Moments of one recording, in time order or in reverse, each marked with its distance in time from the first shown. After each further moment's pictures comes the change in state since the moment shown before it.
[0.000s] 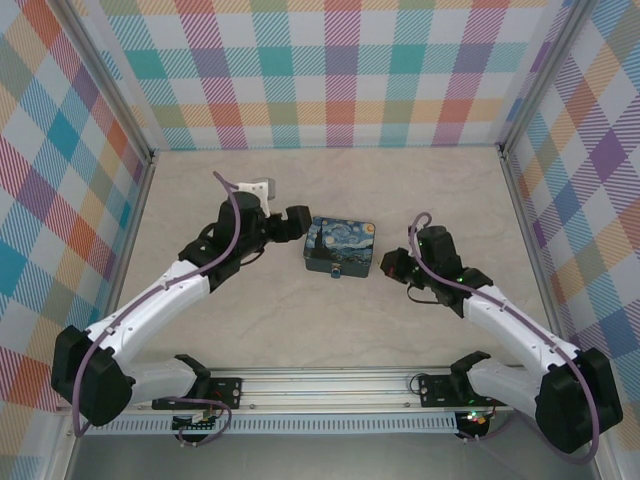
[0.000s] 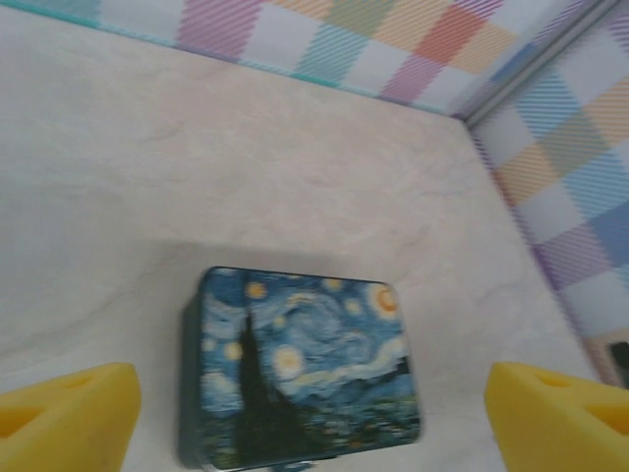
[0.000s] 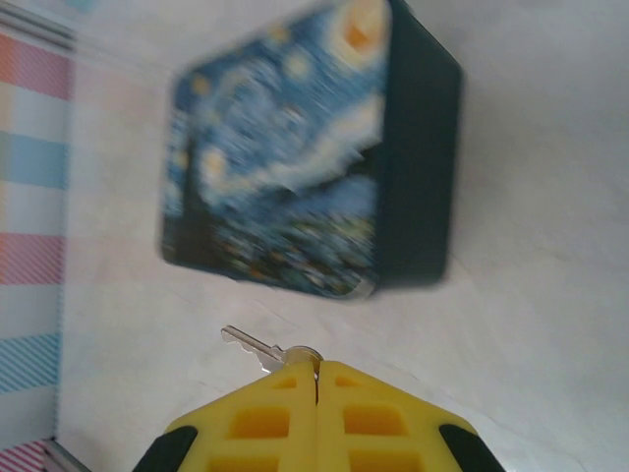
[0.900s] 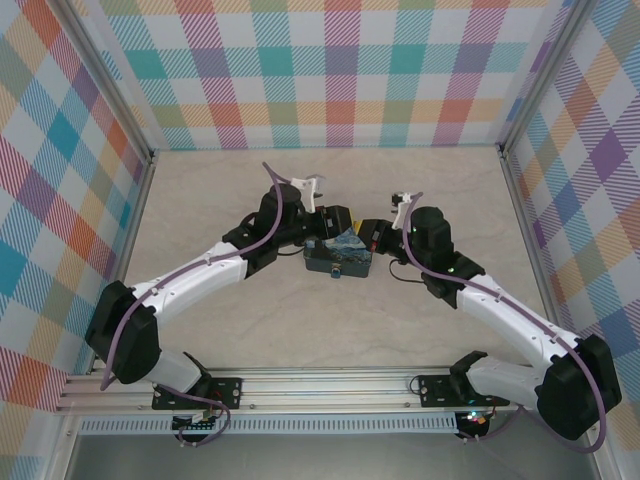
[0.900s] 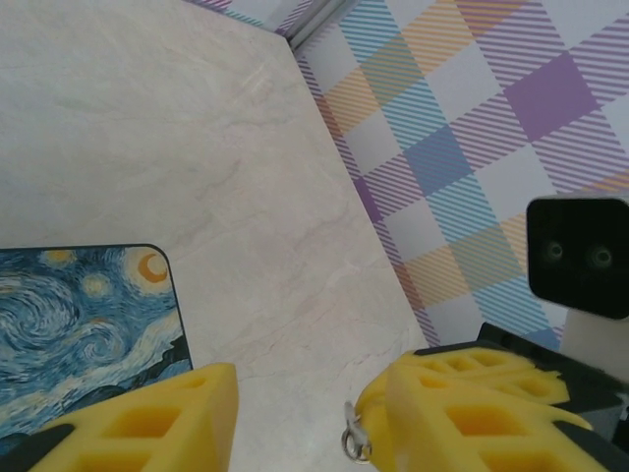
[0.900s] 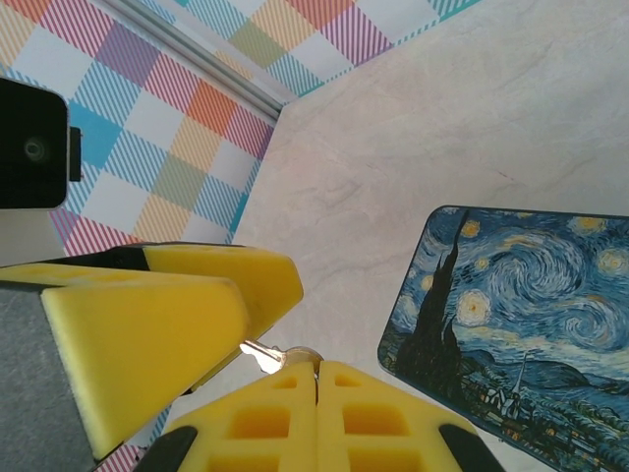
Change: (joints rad) left arm -0.133 0.247 0.123 0.198 0.236 -0.155; right arm 0.108 0.063 0.132 0.267 -0.006 -0.023
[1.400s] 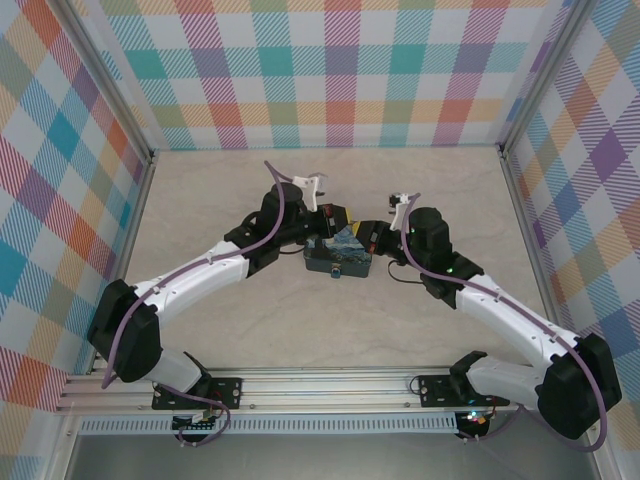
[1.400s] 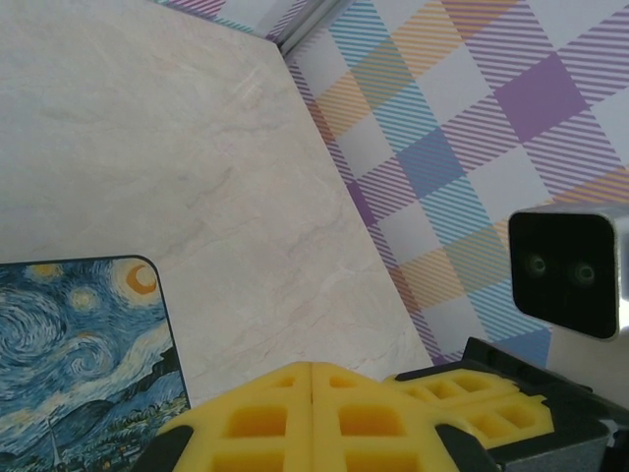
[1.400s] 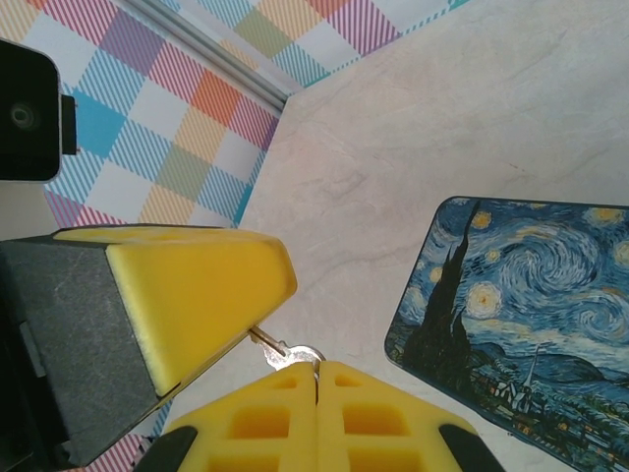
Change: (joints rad) left arm -0.005 0.009 0.012 0.010 -0.003 0.017; right arm 0.012 0.003 0.000 0.001 -0.012 0.000
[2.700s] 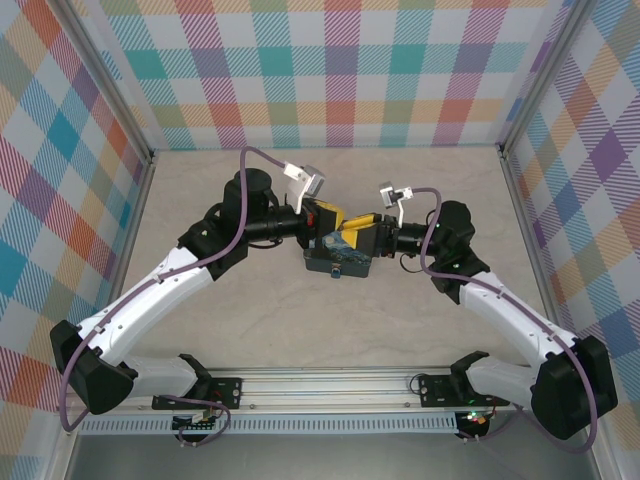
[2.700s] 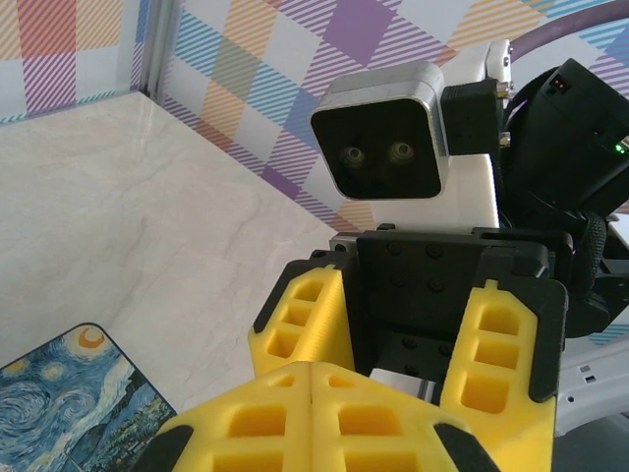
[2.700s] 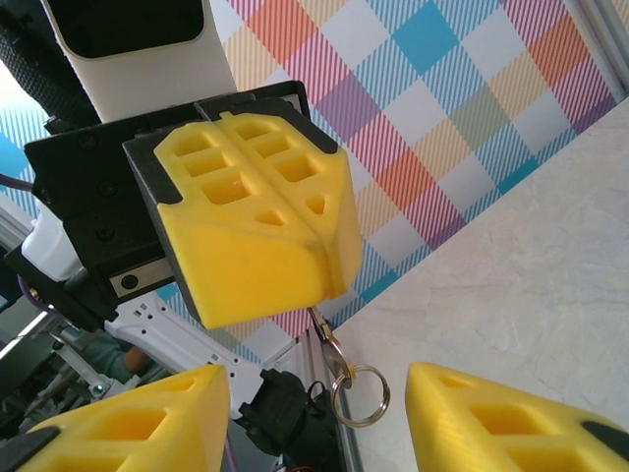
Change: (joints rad) left arm 0.000 -0.211 0.158 -0.314 0.213 0.440; right arm -0.109 0.009 -0.008 0.439 -0.687 -0.019
